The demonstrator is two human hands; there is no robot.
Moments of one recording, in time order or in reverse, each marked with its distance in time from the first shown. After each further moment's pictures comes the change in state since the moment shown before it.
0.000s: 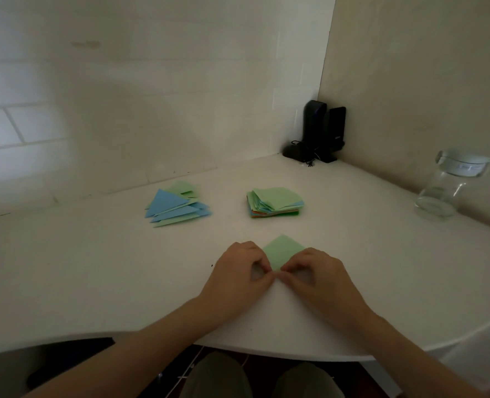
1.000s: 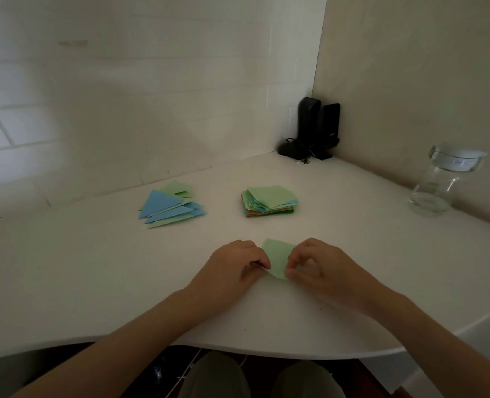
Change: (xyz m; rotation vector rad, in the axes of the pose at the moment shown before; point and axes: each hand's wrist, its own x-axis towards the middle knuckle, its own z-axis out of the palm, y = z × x) left_hand 0.006 -0.004 -0.013 0.064 -0.115 0.181; right_hand 0.013 -0.006 -0.038 -0.067 -0.333 -0.002
